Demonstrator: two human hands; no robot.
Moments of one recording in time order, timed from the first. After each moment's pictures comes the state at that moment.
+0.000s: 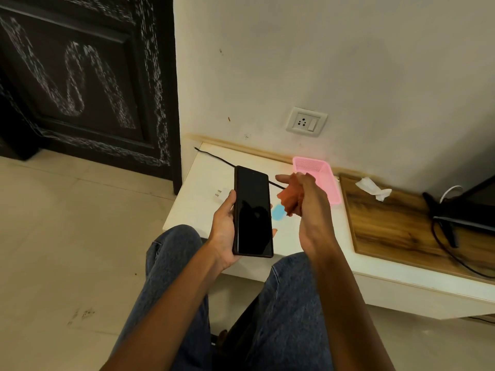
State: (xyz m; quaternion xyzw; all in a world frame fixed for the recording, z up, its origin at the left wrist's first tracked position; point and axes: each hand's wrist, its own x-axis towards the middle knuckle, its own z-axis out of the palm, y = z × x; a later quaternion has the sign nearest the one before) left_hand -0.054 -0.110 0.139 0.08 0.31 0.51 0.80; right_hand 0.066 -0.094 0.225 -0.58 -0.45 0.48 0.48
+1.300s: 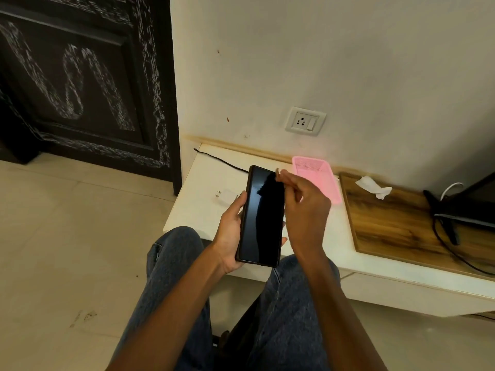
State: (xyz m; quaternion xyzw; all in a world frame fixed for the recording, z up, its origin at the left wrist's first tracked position) left_hand -0.051 -0.115 0.145 0.17 0.28 0.46 0.82; right_hand 0.061 -0.093 0.198 -0.58 -0.63 0.12 0.49
